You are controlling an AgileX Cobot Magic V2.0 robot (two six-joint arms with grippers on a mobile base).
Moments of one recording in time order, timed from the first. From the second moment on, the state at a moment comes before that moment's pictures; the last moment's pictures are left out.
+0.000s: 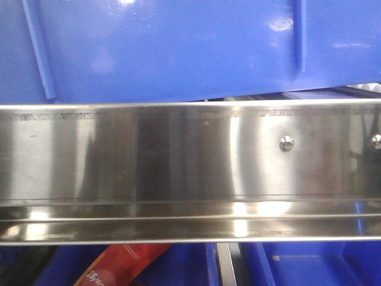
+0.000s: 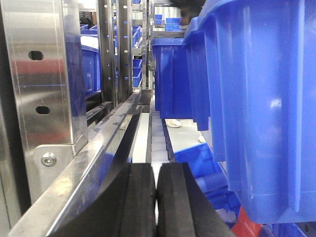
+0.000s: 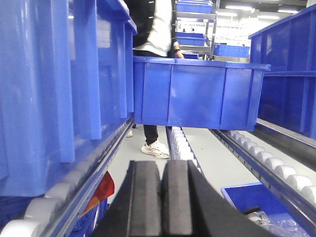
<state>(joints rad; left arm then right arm) 0.04 0.00 0.00 0.02 0.03 -0.01 0.07 0.00 0.00 0.03 -0.01 -0.06</state>
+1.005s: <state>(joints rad) 0.04 0.28 -0.63 -0.04 0.44 -0.01 0.07 0.33 -0.79 0.03 0.54 -0.06</state>
